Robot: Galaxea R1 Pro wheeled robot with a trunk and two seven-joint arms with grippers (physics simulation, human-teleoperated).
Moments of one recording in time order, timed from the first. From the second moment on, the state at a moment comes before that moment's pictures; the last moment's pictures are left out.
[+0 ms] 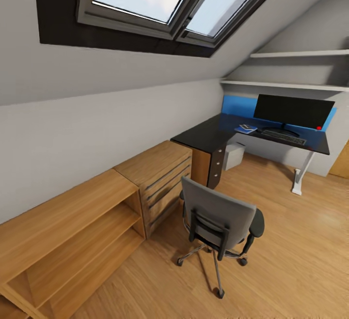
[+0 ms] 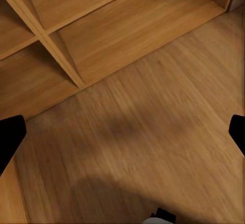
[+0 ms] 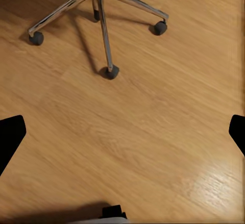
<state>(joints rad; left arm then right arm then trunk) -0.14 0.00 -1.92 -0.10 2.01 -0.89 0.42 -0.09 -0.02 0.22 -0.18 -0.27 -0.66 -0.14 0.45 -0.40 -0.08</state>
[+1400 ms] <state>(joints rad) -0.14 0.00 -1.92 -0.10 2.01 -0.89 0.42 -0.09 -0.02 0.22 -0.18 -0.27 -0.66 -0.14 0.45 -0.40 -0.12</state>
